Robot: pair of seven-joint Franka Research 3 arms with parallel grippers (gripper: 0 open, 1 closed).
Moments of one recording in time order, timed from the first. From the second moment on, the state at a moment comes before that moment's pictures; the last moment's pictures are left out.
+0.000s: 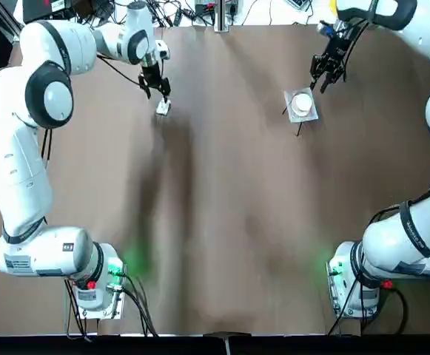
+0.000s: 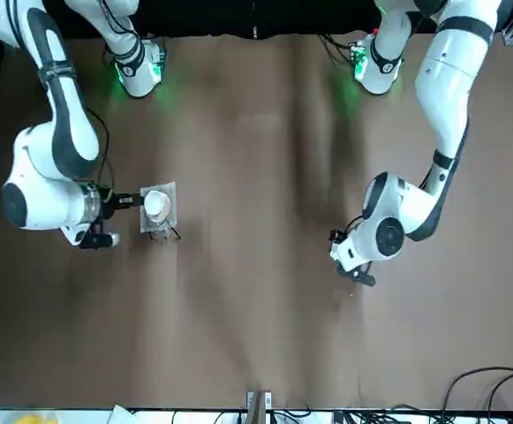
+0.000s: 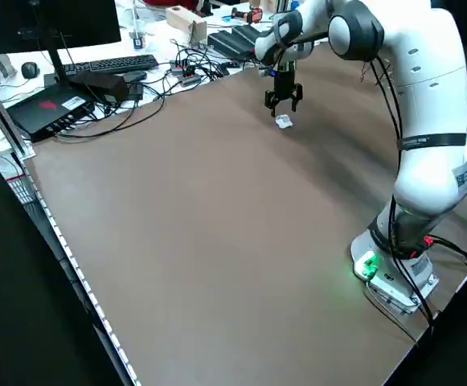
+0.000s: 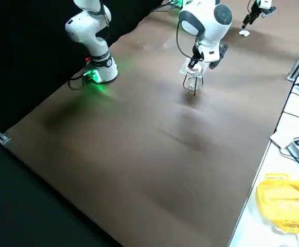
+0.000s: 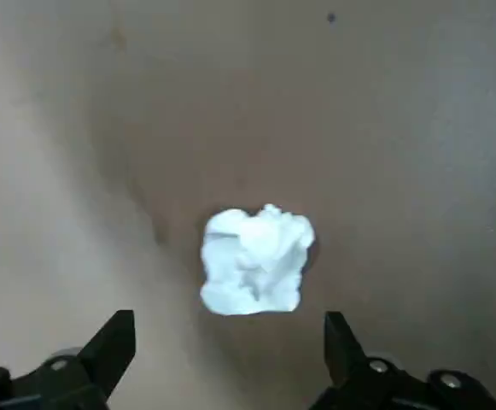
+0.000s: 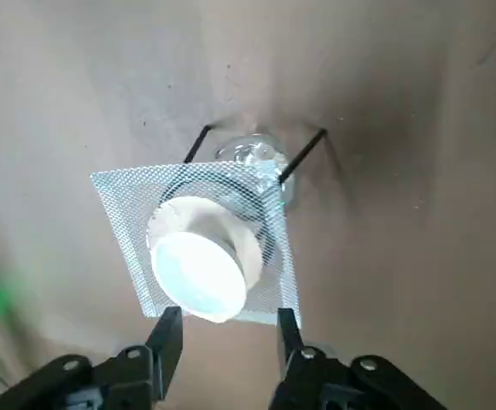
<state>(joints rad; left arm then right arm) -0.03 0.70 -0.37 -1.66 0.17 2.11 -0.15 -0.08 0.32 0.21 -1.83 0.27 1.79 -0.01</state>
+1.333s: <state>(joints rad) -0.08 0.77 -0.35 -1.59 0.17 2.15 -0.24 -0.05 0.39 0.21 -1.85 0.27 1.79 -0.01</state>
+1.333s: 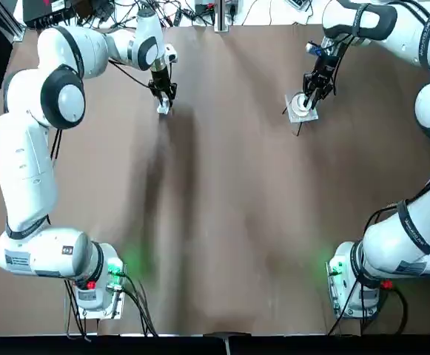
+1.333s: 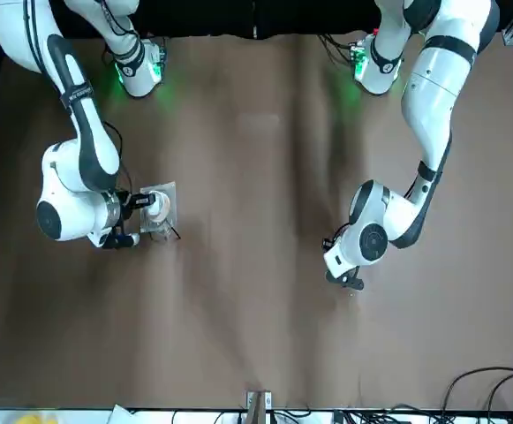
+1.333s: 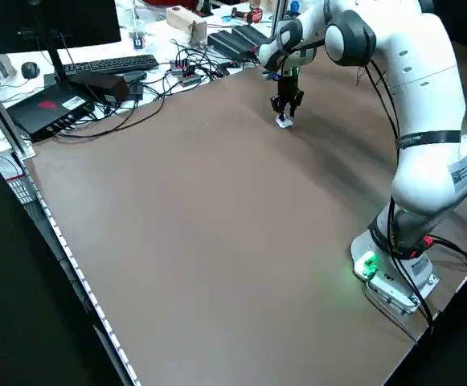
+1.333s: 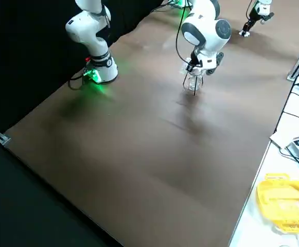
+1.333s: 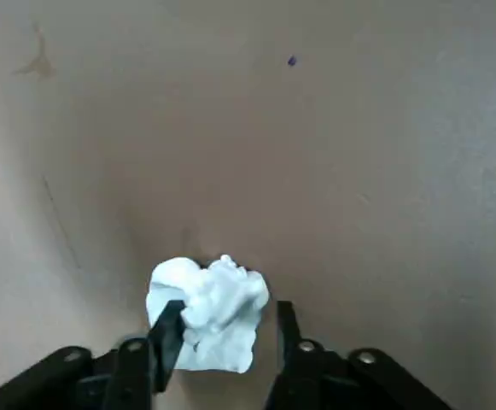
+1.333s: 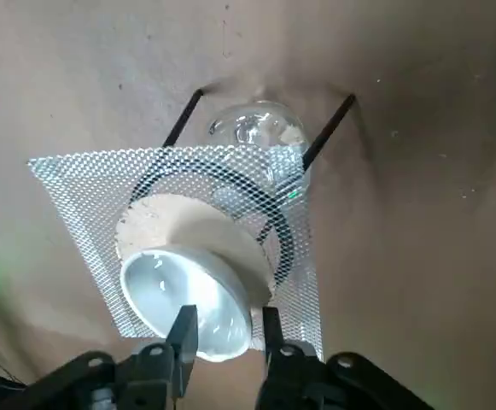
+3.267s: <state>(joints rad) -0.06 0.67 -0.39 -1.56 0.17 2.05 -0.30 0.13 0.41 0.21 -1.66 0.55 1.68 0.46</state>
